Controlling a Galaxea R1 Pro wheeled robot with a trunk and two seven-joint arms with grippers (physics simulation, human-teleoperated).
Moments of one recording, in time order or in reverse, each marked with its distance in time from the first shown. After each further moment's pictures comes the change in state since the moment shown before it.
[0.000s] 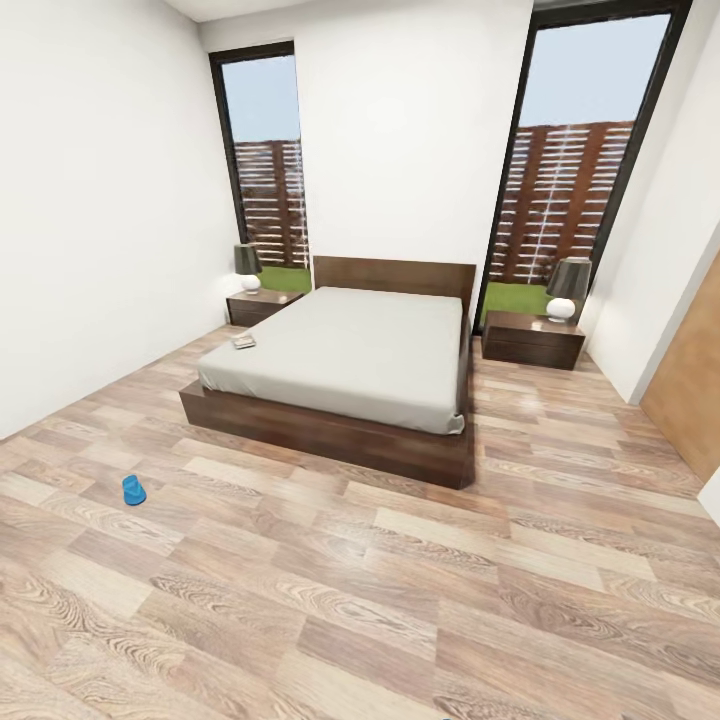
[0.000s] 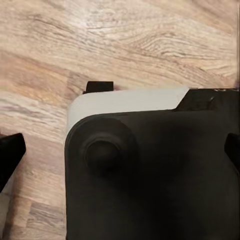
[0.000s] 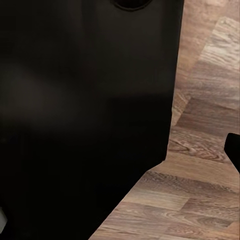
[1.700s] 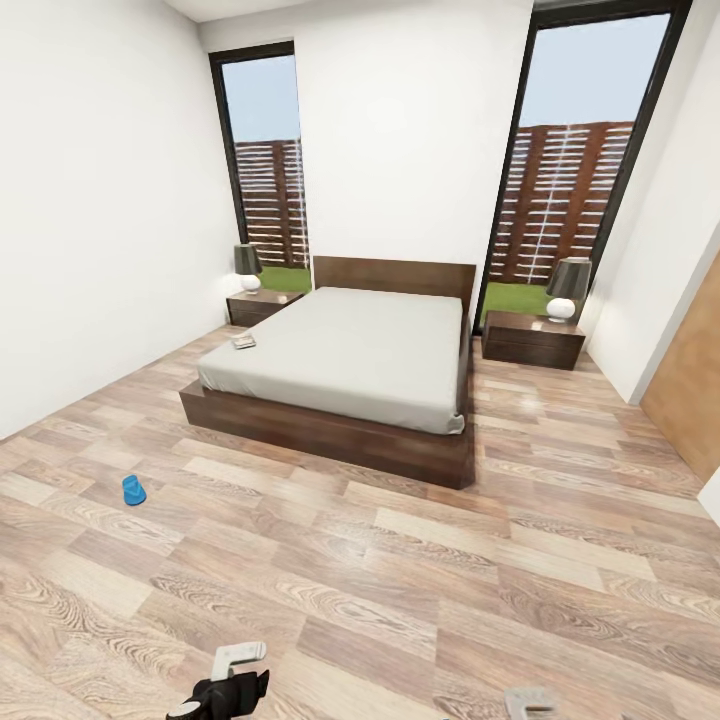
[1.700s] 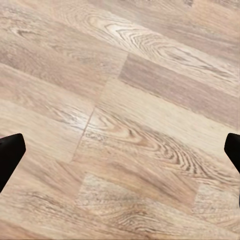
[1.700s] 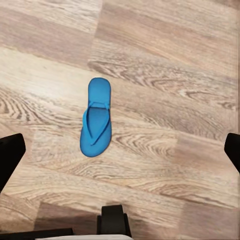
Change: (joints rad) left arm -0.317 -0.001 0.006 -0.214 0.100 0.129 0.003; right arm -0.259 0.002 -0.005 -0.492 0.006 0.203 -0.096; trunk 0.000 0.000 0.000
